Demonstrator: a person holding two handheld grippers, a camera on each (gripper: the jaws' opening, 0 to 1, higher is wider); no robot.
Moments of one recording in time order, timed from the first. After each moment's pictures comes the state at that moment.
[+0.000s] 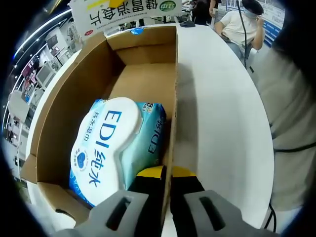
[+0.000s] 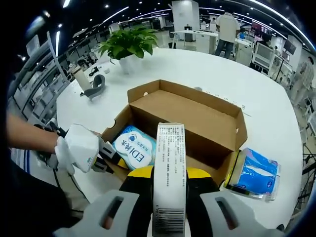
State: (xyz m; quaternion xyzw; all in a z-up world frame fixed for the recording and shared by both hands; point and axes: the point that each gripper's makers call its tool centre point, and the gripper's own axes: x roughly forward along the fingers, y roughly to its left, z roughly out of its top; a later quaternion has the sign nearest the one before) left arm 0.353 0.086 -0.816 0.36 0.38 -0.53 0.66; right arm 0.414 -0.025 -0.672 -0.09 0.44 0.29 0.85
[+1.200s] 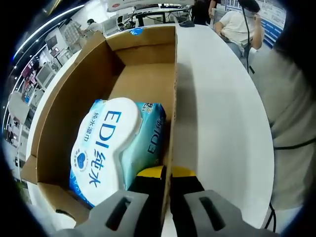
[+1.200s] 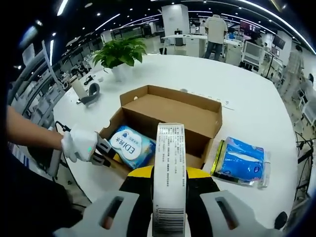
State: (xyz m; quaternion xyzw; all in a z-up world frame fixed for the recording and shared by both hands) left arm 0.354 0.085 -0.816 0.36 0.38 -0.53 0.66; right arm 0.400 -0.081 -0.655 -0.06 0.43 0.25 0.87
